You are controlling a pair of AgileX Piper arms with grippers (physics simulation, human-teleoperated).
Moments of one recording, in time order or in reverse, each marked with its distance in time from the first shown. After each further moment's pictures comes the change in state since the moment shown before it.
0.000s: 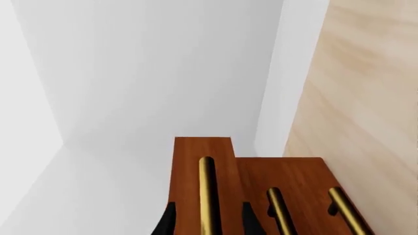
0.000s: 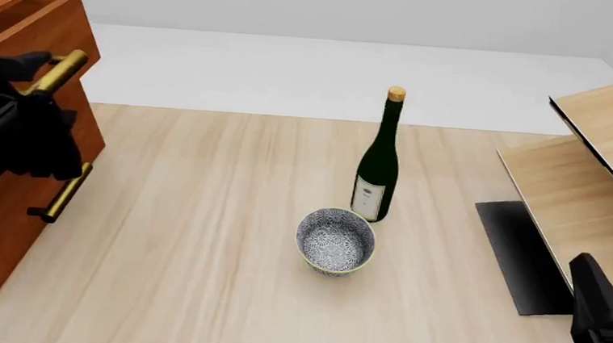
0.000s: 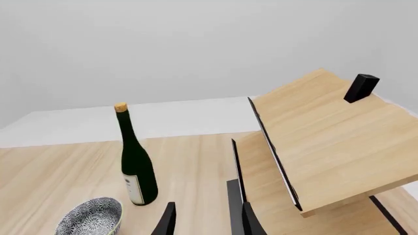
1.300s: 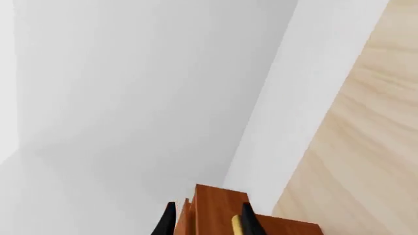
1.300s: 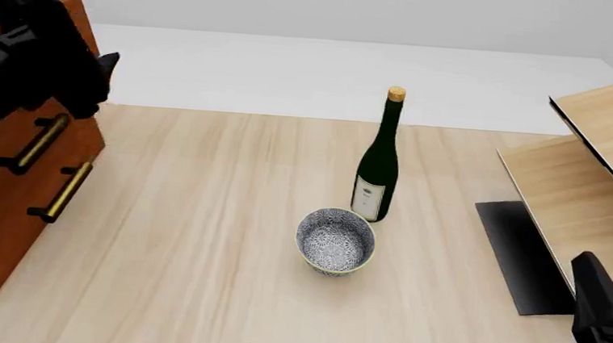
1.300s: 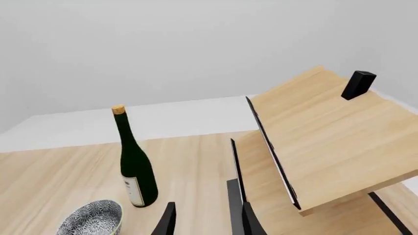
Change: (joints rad) left arm -0.147 0.018 -0.285 0.248 -0.249; right arm -0.011 0.009 0.000 -0.007 0.021
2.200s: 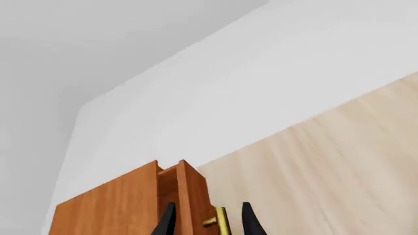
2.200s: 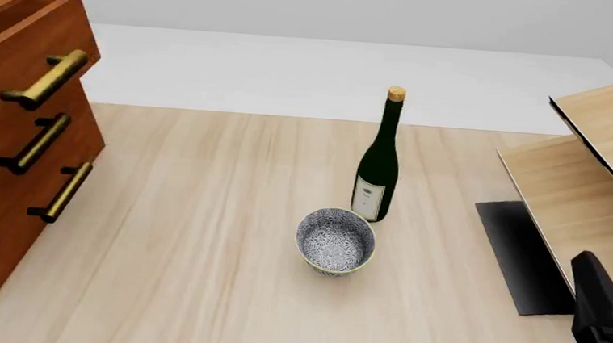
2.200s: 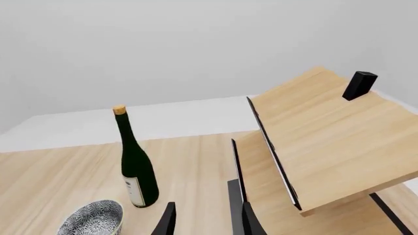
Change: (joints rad) left arm 0.055 0.070 -0.733 0.937 -0.805; right arm 0.004 0.005 -0.001 -0.005 0.001
